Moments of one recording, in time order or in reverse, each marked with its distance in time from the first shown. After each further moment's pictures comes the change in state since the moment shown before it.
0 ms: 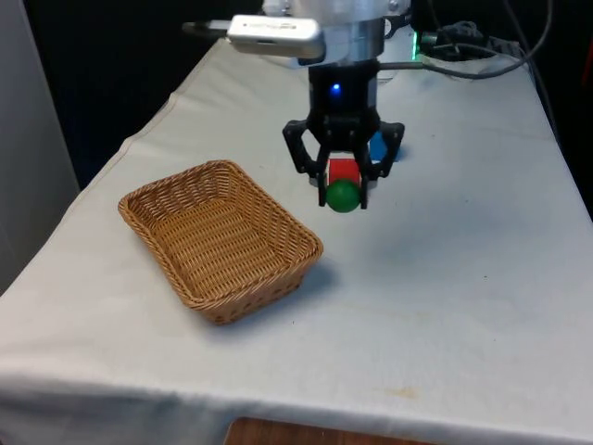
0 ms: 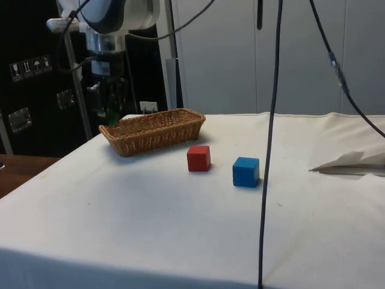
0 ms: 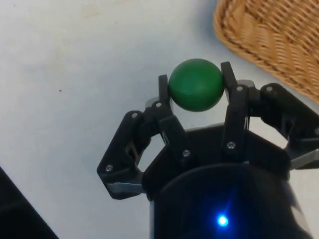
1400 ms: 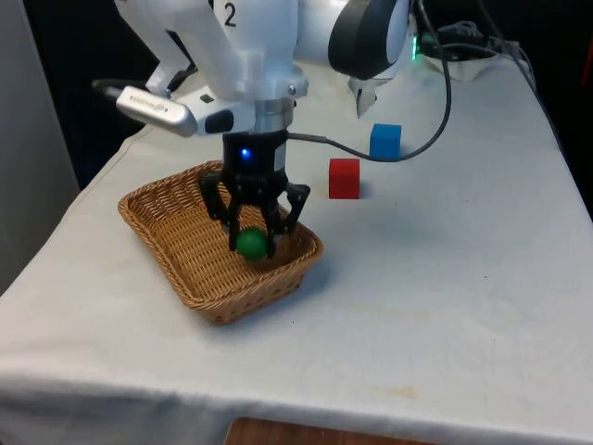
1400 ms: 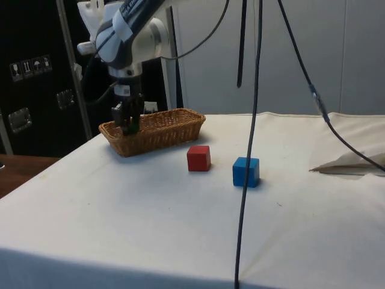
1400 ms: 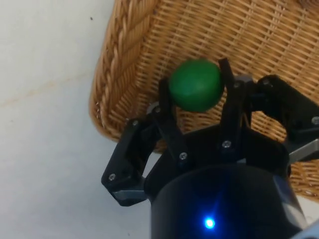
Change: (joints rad) arm -0.046 0.239 -0.132 0.138 0.100 0.052 -0.143
